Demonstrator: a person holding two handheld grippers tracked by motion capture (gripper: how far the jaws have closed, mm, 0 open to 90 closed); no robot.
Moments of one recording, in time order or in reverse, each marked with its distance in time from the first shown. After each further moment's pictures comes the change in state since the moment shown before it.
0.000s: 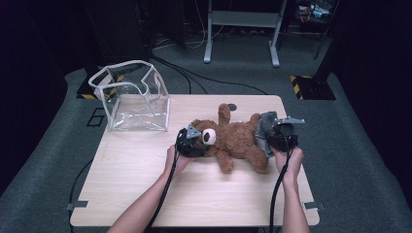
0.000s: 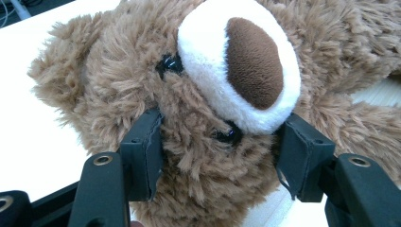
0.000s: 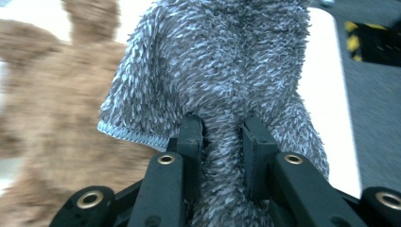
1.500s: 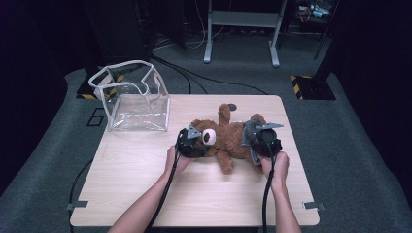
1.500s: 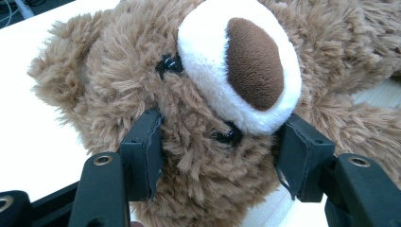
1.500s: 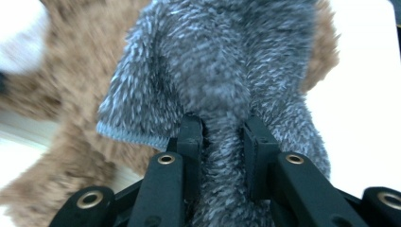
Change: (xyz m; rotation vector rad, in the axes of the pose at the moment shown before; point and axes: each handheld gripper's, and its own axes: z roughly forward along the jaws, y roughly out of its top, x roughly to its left) left arm -0.003 0.000 0.000 0.004 0.013 0.001; right arm 0.040 -0.017 0.023 0.090 0.005 -0.100
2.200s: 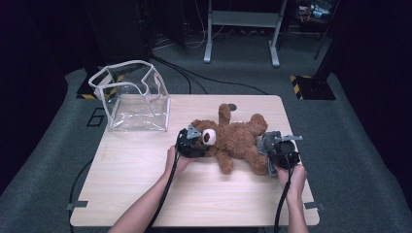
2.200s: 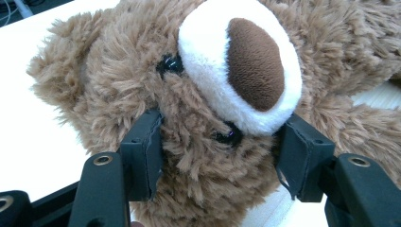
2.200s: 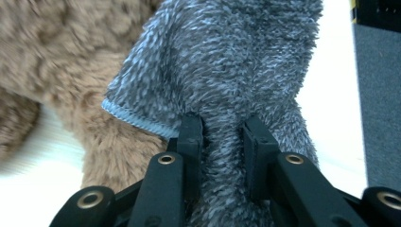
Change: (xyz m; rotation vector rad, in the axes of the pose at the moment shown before) left arm 0.001 -0.001 0.000 -0.001 -0.002 -0.003; right arm -0.046 -0.045 -0.018 0.034 -0.057 0.104
